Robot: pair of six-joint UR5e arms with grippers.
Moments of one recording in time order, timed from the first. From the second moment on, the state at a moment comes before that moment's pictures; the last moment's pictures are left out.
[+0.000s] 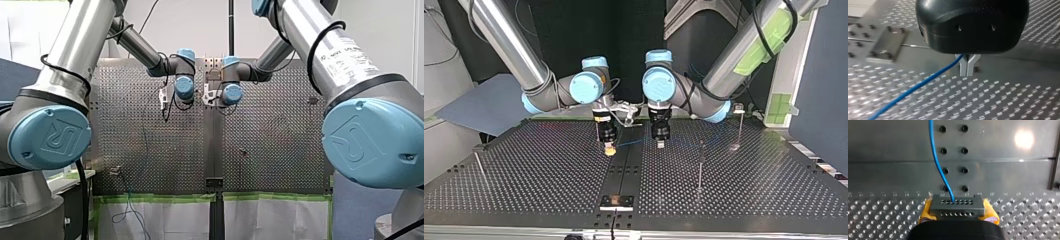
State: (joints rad) left arm -0.47 -1.95 -1.57 -2.85 -2.06 -1.66; right arm 2.26 -0.94 1.25 -0.27 1.74 1.62
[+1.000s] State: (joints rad) left arm -0.60 -2.11 -1.57 -2.77 -2.16 -1.70; right arm 2.23 -0.96 1.56 -0.39 1.81 1.57
